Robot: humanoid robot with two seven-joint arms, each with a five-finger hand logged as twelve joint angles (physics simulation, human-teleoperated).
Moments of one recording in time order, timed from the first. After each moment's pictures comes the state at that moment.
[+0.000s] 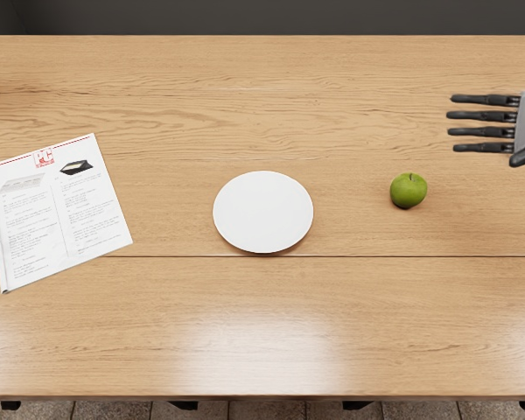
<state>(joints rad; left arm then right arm) 0.04 0.00 -0.15 -0.25 0.08 0.11 0.16 1.01 -1.14 0.43 1.21 0.41 0.61 -0.60</state>
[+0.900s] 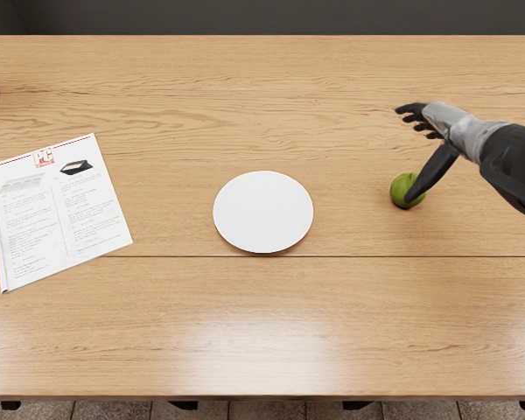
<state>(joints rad) 0.04 0.00 -0.15 -0.25 0.08 0.11 0.16 1.24 -0.88 0.10 1.74 -0.70 -0.37 -0.61</state>
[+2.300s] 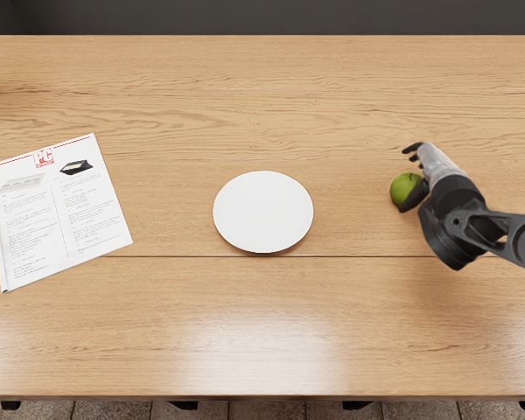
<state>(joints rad) 0.04 0.00 -0.15 -0.25 0.08 0.11 0.16 1.05 -0.49 0.00 1.24 -0.88 -0.61 -0.61</state>
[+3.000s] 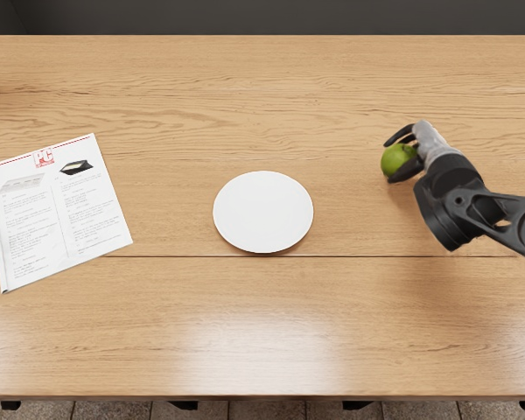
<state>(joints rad) 0.04 0.00 -0.15 -0.25 0.08 0.11 0.16 1.05 -0.50 0.14 1.28 -0.87 -0.61 -0.61</state>
